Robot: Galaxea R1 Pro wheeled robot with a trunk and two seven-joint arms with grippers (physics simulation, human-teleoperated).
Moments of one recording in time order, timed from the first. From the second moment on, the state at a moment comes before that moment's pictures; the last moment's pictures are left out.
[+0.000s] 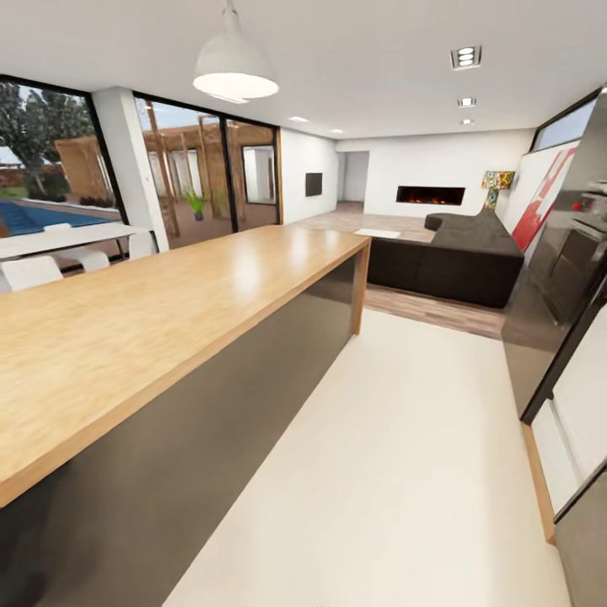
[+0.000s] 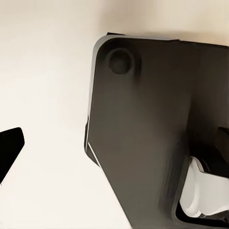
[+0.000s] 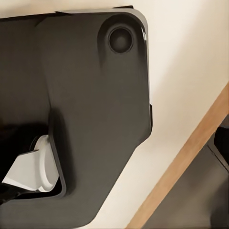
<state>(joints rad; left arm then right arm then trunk) 0.00 0.00 0.03 -0.02 0.09 -0.24 0.00 0.00 0.00 0.00 -0.11 -0.10 -0.02 0.01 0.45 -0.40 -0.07</state>
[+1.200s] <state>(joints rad) 0.00 0.00 0.03 -0.02 0.09 -0.24 0.00 0.00 0.00 0.00 -0.11 -0.10 -0.02 0.01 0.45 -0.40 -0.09</state>
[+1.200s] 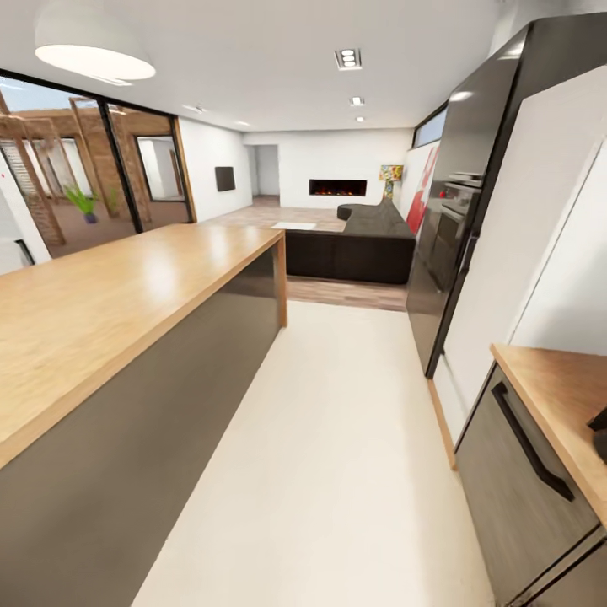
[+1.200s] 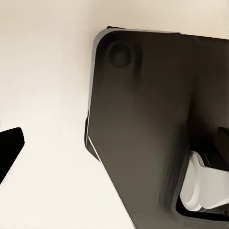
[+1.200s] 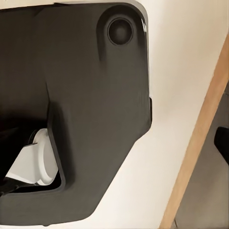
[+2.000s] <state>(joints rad) 0.00 0.00 0.03 -0.03 0.09 -0.24 0.00 0.00 0.00 0.00 -0.11 -0.10 -0.02 0.01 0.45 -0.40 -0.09</state>
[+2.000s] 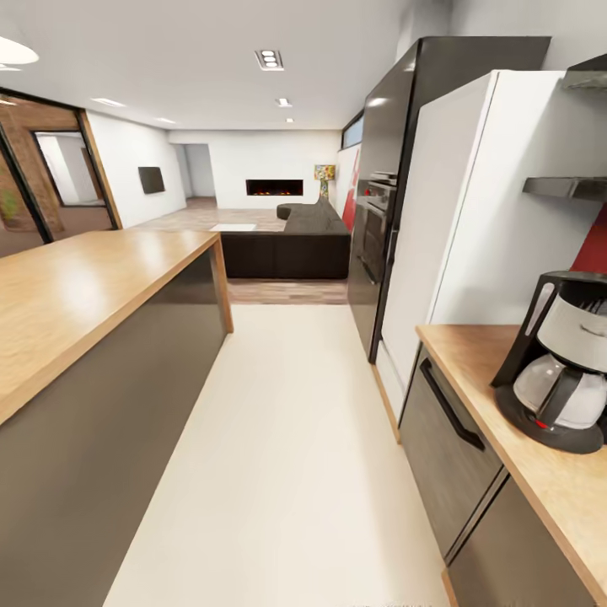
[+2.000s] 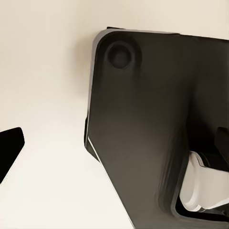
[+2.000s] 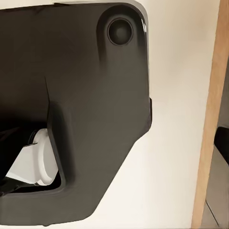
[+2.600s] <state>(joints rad) 0.00 0.00 0.02 -0.03 0.08 -0.24 -0.01 0.00 0.00 0.00 -0.11 -0.10 -0.02 0.01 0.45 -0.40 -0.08</state>
